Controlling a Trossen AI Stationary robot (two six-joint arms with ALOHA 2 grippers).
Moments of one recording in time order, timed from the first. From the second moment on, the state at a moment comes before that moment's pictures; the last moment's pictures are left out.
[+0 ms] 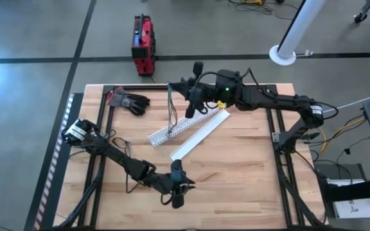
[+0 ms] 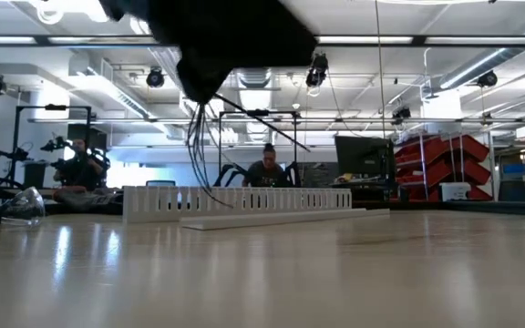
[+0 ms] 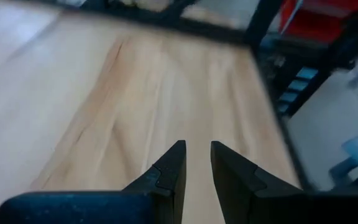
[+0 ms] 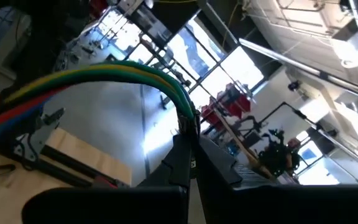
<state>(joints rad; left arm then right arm) -0.51 1.80 1.05 0.28 -0.40 -0.47 -0.16 1.70 1.61 0.08 0.04 -0.78</state>
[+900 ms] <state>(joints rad) -0.95 1.60 1.05 -0.54 -1.09 -0.86 -0.19 2.05 2.03 -0.09 -0.11 -0.84</state>
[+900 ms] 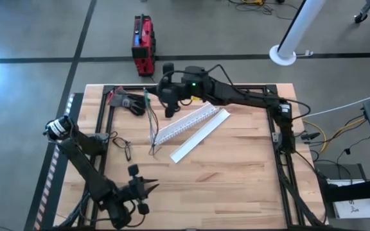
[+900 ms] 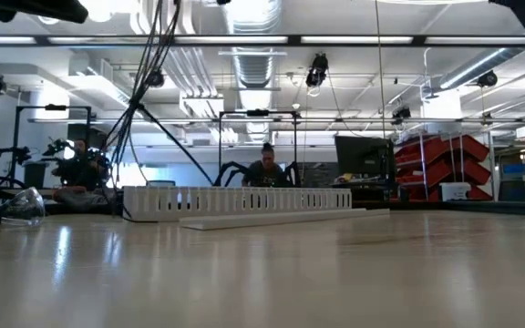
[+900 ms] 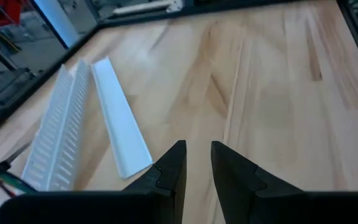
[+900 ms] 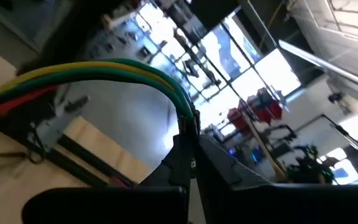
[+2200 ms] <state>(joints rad) -0.96 1.56 0.99 -1.02 -1.46 -1.37 -0.17 2.02 2.14 -0.36 0.10 -1.01</state>
